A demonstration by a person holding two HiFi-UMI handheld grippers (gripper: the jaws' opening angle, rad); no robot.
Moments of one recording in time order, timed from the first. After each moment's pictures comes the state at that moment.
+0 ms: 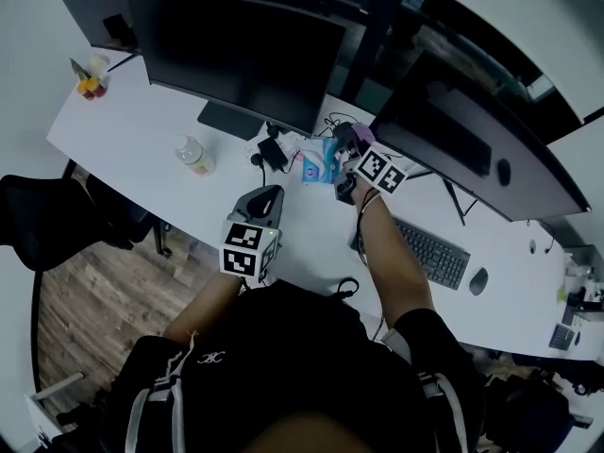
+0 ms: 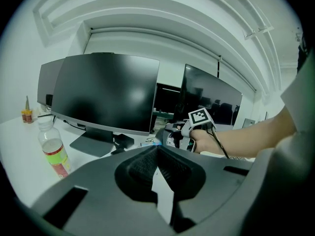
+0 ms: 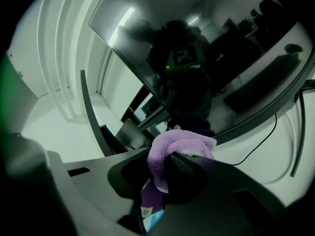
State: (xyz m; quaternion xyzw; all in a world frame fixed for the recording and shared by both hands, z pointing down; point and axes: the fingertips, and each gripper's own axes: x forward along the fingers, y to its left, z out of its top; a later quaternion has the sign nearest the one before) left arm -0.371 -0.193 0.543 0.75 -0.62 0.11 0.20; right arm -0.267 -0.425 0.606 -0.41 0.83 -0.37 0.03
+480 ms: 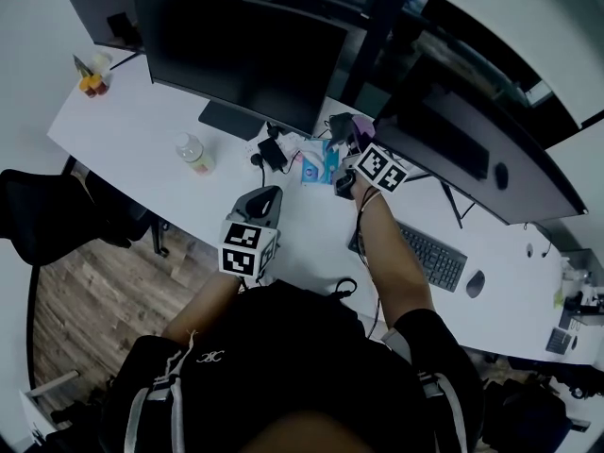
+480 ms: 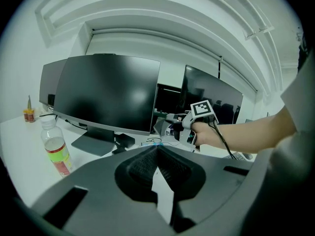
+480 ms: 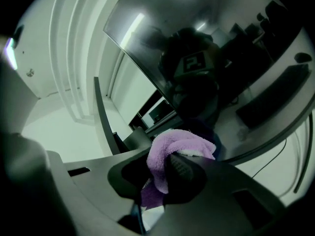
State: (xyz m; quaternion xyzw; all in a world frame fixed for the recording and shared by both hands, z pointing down) left arm -0.371 -0.188 0.540 0.75 -0.62 0.11 0.19; right arm -0.276 -0.424 0.559 -0.39 0.86 -0.33 0.06
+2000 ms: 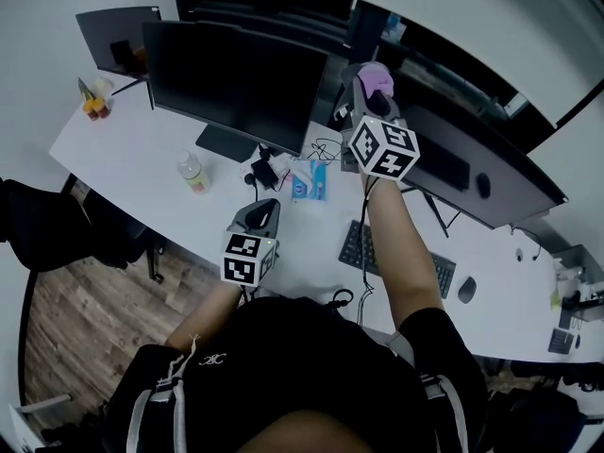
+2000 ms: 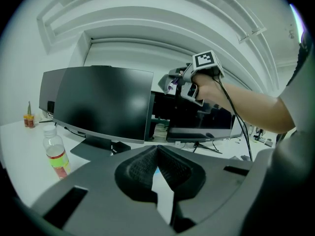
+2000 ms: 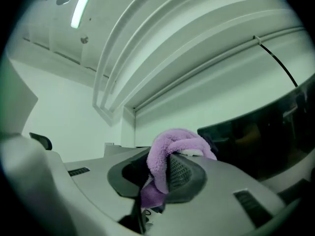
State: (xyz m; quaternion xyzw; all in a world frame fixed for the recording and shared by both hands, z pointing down) left arm -0.351 -0.170 0.513 0.76 -0.63 0.08 0.16; right arm -0.279 -0.387 0.305 -0.42 0.90 -0.01 0.10
